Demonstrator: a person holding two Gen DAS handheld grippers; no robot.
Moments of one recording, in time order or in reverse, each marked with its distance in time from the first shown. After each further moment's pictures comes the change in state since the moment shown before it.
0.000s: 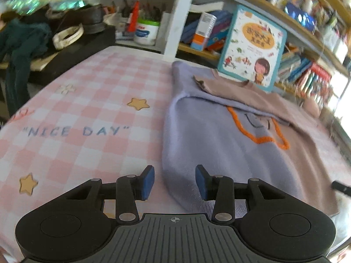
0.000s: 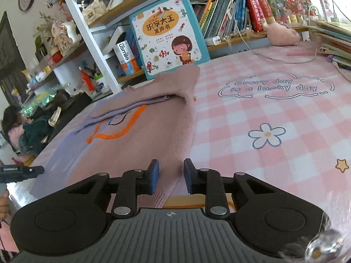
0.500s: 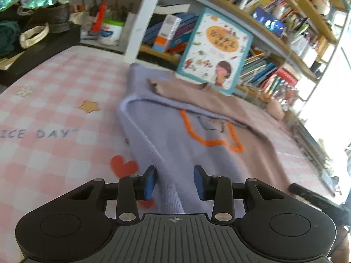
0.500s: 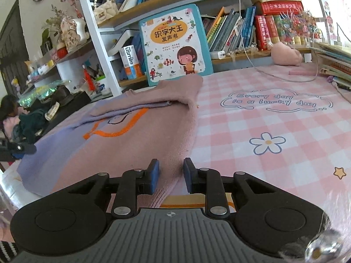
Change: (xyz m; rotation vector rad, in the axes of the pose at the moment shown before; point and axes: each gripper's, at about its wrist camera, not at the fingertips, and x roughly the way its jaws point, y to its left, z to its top) left arm -0.011 -0.019 0.000 -0.033 -0.009 -0.173; right arm 0.001 0.005 -0.013 -0.074 -0.063 -0.014
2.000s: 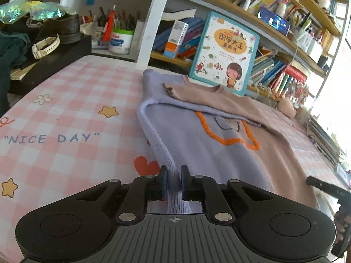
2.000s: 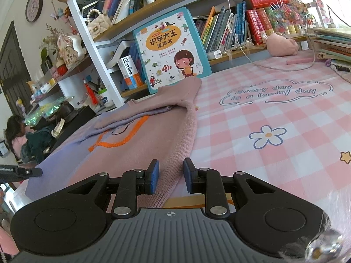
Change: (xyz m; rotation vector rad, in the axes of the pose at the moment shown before) left arm -0.009 0.005 -0.004 0.053 -0.037 0.055; right arm -0.001 -0.009 -0.004 0.093 -0.036 0.036
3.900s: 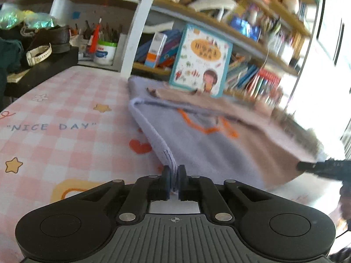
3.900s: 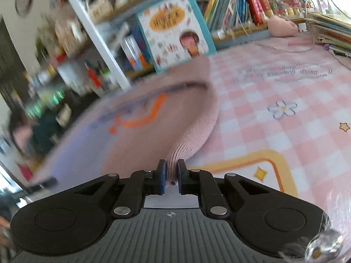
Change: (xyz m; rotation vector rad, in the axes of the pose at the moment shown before) left arm -0.040 0.018 -0.035 0.030 -0.102 -0.153; right arm -0.031 0.047 0.006 0.106 0.091 0.033
